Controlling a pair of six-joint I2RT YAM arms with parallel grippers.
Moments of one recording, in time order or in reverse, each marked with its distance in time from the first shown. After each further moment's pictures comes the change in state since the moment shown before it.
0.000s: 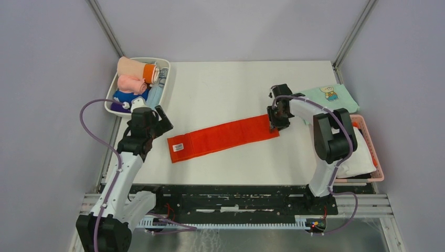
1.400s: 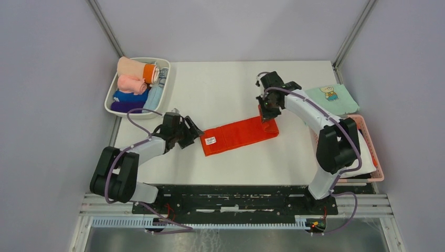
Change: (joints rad) left arm -0.175 0.497 -0.188 0.509 0.410 -0.342; right arm 0.134 -0.113 0.211 -0.229 0.026 0.024
